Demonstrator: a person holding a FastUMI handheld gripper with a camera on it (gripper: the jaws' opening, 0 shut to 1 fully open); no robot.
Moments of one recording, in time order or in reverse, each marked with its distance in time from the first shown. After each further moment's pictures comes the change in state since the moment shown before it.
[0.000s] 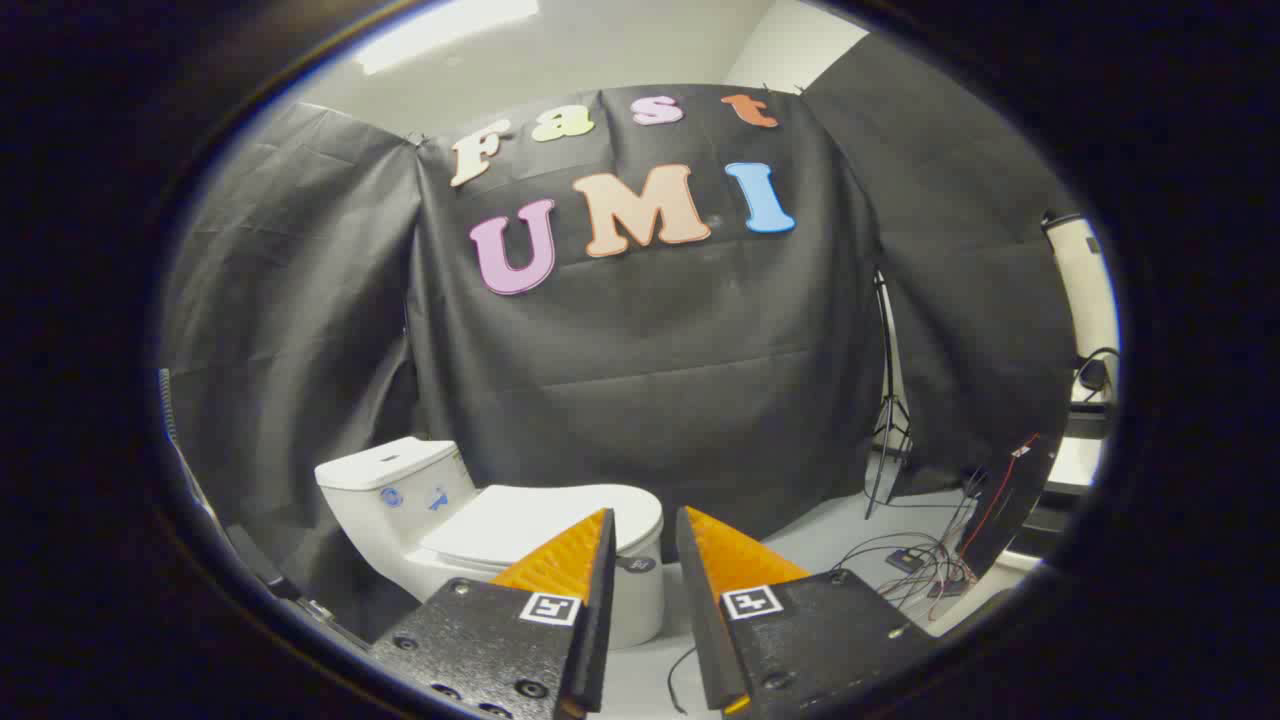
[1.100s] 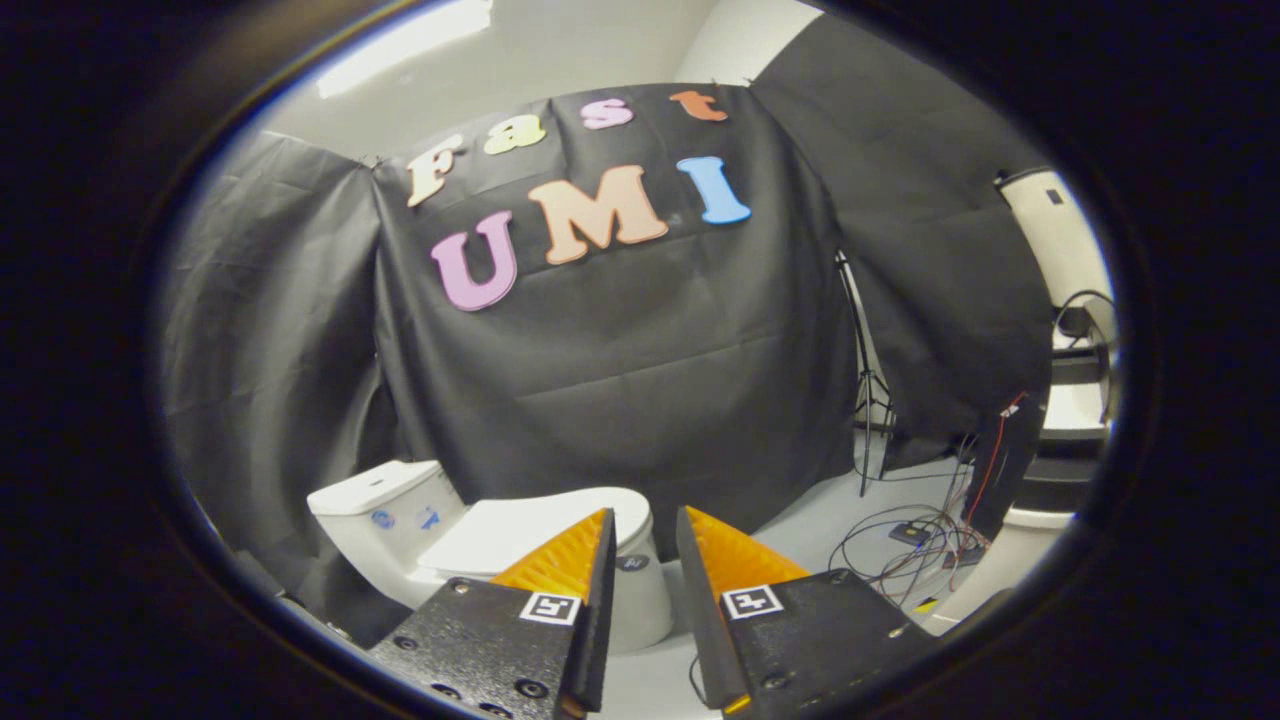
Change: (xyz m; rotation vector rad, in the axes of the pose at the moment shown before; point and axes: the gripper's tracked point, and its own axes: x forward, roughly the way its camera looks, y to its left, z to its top) arm 0.002 -0.018 -0.004 0.145 -0.048 -0.054
